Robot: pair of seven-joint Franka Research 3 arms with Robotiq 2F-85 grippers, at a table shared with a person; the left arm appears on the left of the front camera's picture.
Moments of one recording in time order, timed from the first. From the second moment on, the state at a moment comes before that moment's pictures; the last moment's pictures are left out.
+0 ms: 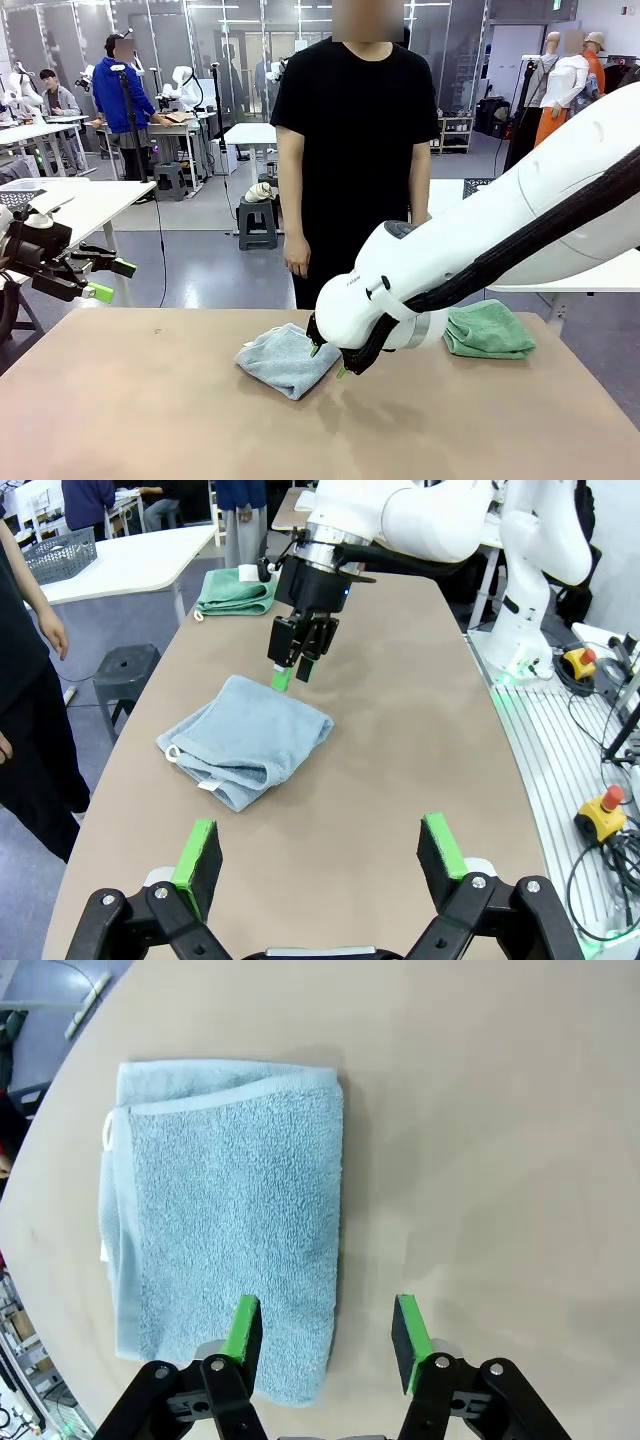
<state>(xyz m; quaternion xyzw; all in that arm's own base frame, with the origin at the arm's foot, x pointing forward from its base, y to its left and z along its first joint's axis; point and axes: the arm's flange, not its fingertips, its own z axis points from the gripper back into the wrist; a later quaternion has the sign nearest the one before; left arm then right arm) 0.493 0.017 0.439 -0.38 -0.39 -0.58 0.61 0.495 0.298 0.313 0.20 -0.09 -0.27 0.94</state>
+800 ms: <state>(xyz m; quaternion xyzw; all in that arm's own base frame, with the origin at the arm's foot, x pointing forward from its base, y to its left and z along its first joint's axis) 0.493 0.017 0.439 -0.38 -0.39 -0.58 0.61 0.498 0.308 0.302 0.21 -0.13 -0.29 0.93</state>
